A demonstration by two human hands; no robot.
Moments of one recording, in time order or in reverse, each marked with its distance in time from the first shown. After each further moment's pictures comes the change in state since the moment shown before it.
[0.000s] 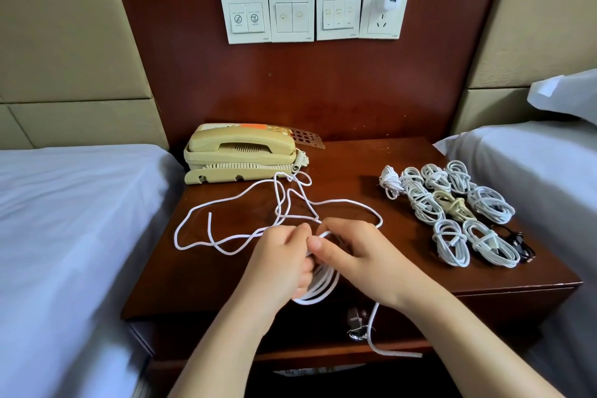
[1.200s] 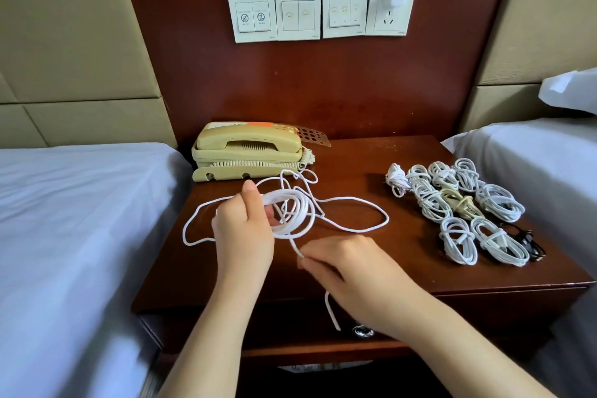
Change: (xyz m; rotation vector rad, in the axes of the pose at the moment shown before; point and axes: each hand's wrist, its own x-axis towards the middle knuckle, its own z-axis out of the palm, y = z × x) left_hand 0.017 0.008 -0.028 0.214 0.594 0.459; right_hand -0.009 -0.010 0.016 -0.380 -0.055 -0.113
